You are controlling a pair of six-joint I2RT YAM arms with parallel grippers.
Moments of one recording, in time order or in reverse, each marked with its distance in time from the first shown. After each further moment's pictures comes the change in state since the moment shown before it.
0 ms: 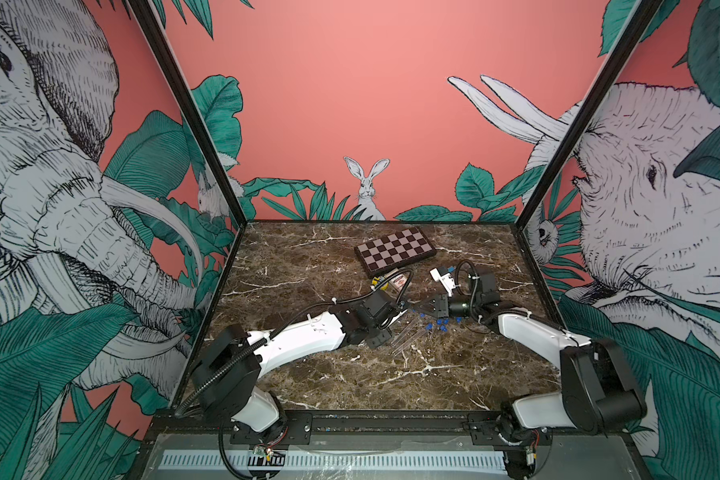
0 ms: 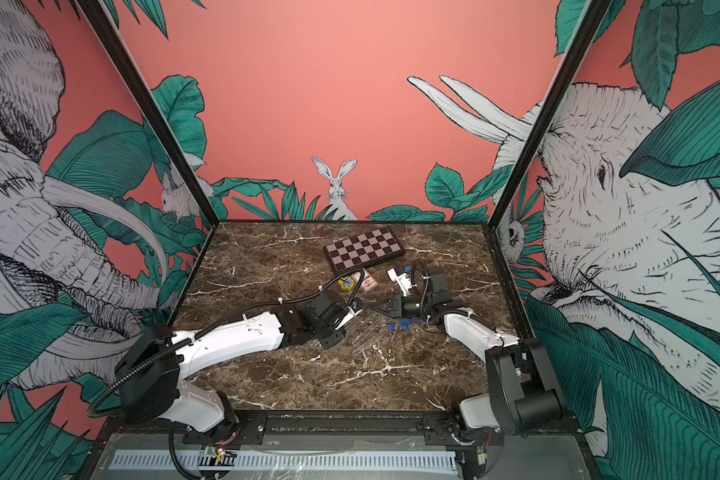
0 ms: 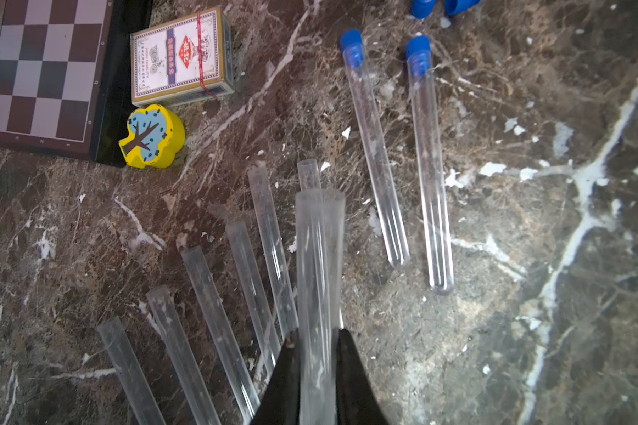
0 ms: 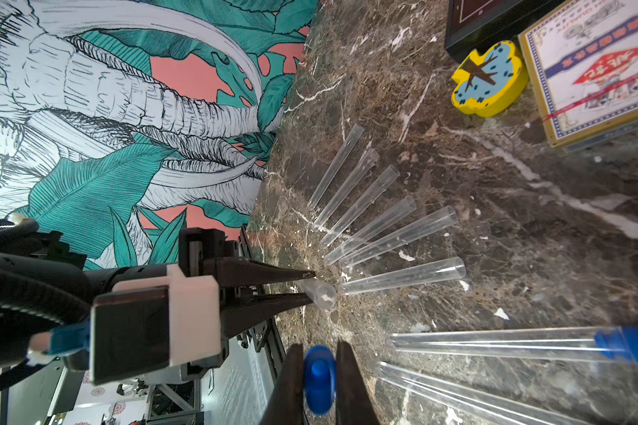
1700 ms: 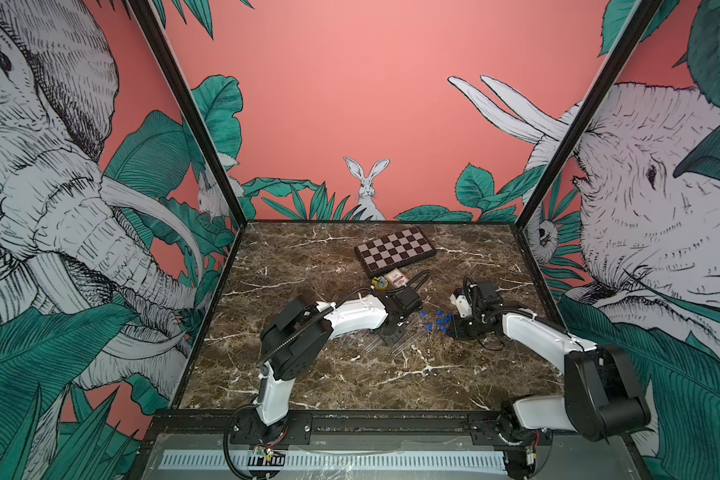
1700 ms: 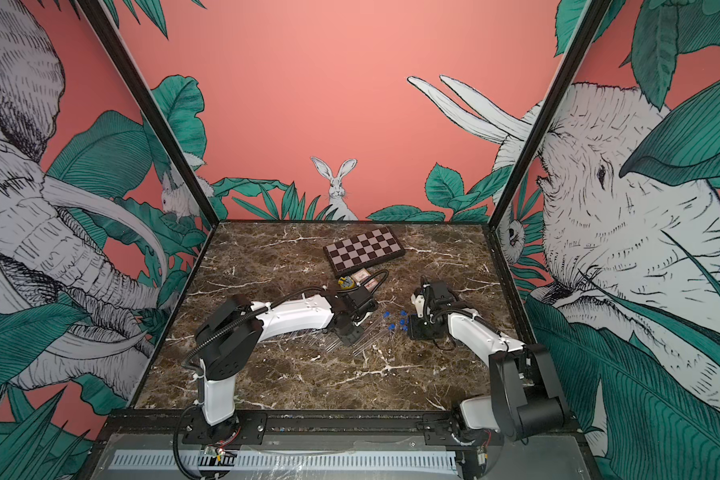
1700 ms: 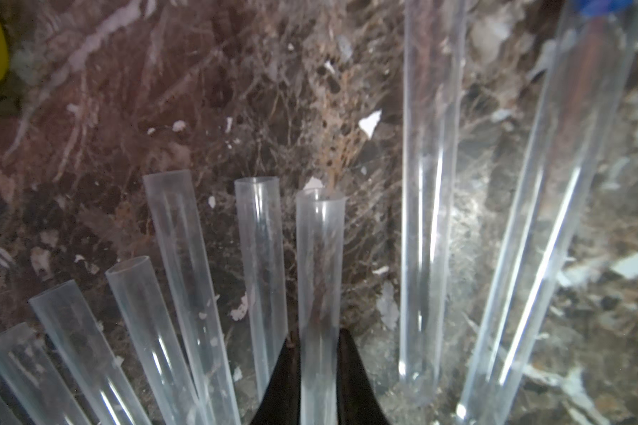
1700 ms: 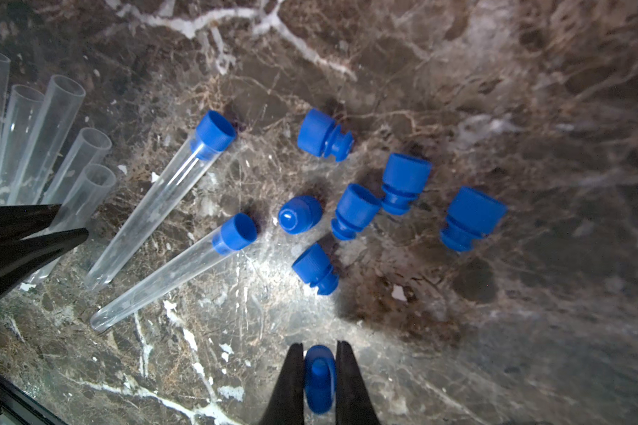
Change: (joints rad) left arm 0.000 0.447 0.338 -0.221 0.009 -0.227; right arm -0.032 -0.023 0.000 -0.542 0.714 -0.267
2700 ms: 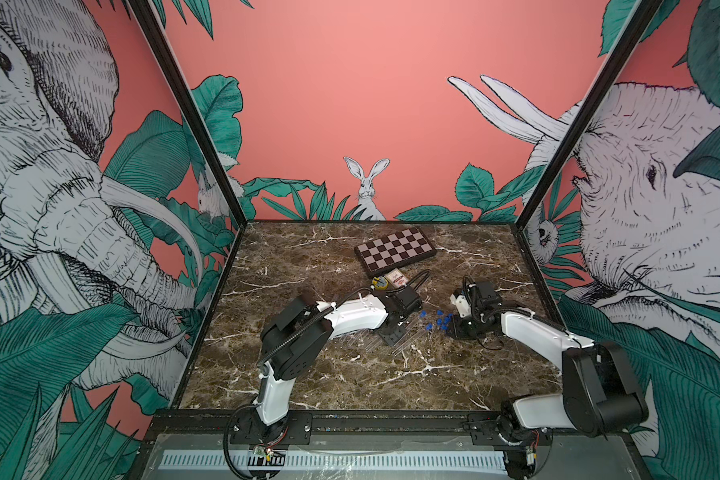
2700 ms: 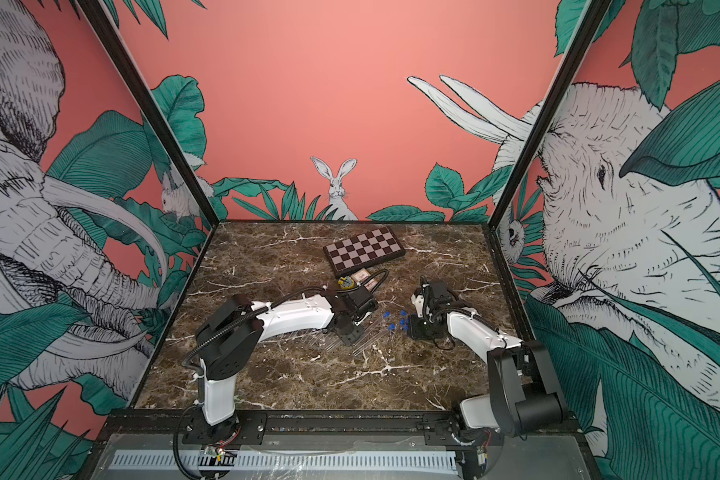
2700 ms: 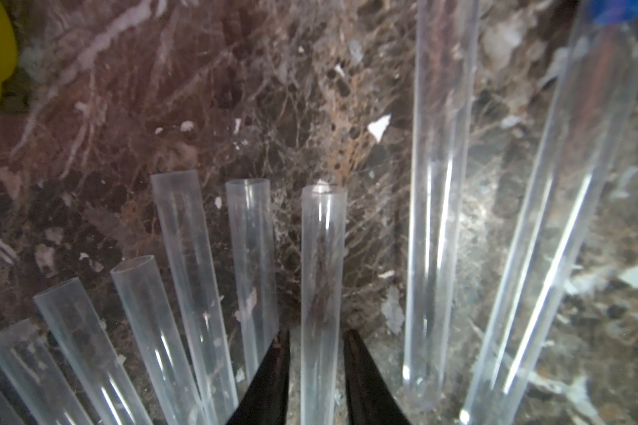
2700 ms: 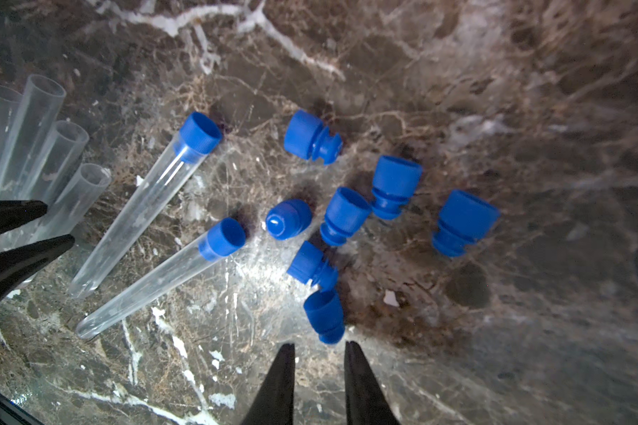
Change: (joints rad) left arm 0.001 0.000 0.000 0.001 -0.009 -0.015; right arm 0.000 0.013 0.001 0.004 0.016 0.001
